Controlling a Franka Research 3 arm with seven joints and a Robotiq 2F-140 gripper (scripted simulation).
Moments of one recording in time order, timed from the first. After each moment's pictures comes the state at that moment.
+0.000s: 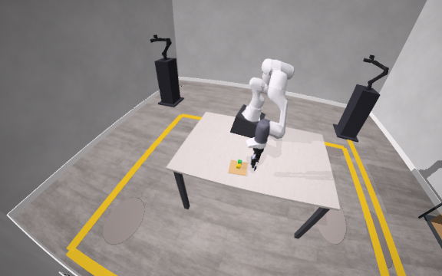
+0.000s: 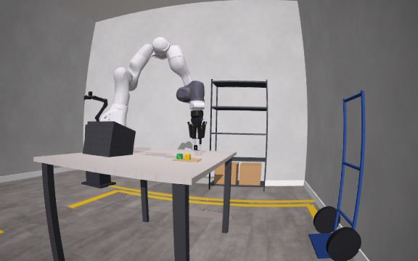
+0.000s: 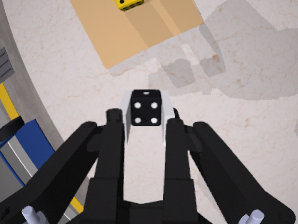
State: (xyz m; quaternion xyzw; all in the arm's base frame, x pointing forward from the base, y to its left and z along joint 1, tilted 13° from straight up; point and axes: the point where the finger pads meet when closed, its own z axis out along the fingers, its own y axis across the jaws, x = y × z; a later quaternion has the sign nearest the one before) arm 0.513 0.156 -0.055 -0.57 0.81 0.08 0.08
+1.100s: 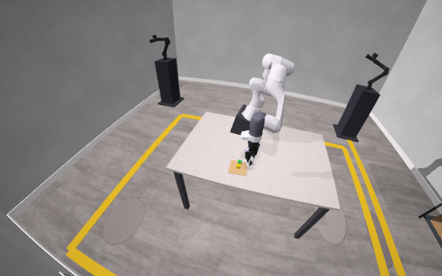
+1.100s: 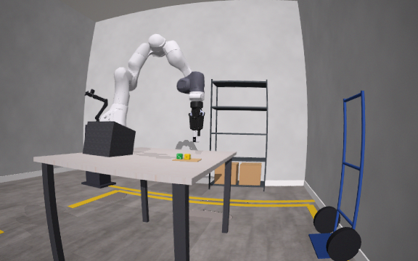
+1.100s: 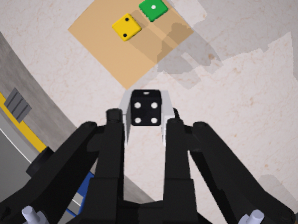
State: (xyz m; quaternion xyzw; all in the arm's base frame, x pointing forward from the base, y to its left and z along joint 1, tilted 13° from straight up) arm 0.518 0.108 -0.015 -0.45 0.88 0.10 0.06
